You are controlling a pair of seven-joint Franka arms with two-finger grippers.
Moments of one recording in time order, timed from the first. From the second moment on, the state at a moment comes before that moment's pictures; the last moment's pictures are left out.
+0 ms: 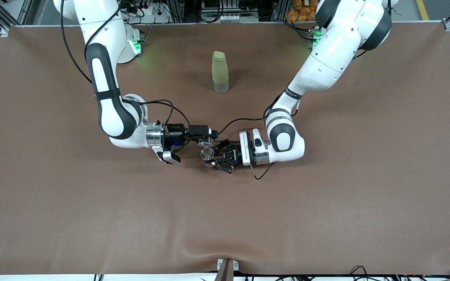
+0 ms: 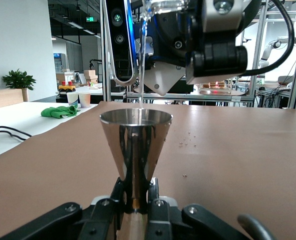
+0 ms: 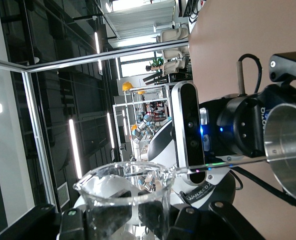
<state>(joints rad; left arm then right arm) -0.46 0.95 -0.16 -1.47 -1.93 2.16 2.51 0.80 0.58 -0.44 -1.89 2.10 1.65 -0.71</state>
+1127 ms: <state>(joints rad) -0.44 0.95 -0.15 -1.46 -1.93 2.16 2.51 0.78 0.58 -0.50 -1.85 1.95 1.62 -1.39</state>
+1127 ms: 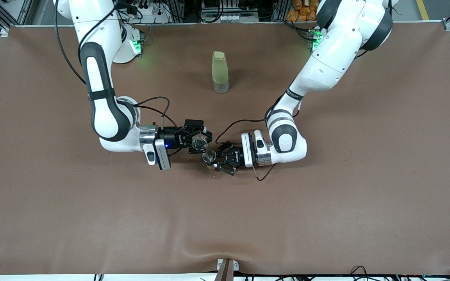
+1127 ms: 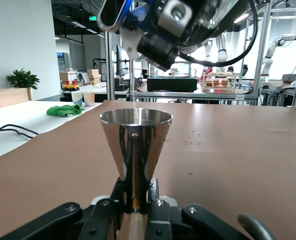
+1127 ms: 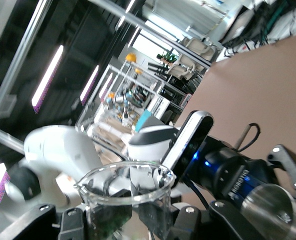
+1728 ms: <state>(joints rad) -0.21 0.95 -0.15 -1.49 -1.62 1.99 2.51 0.70 0.58 -0.68 -1.83 1.75 1.40 -1.90</state>
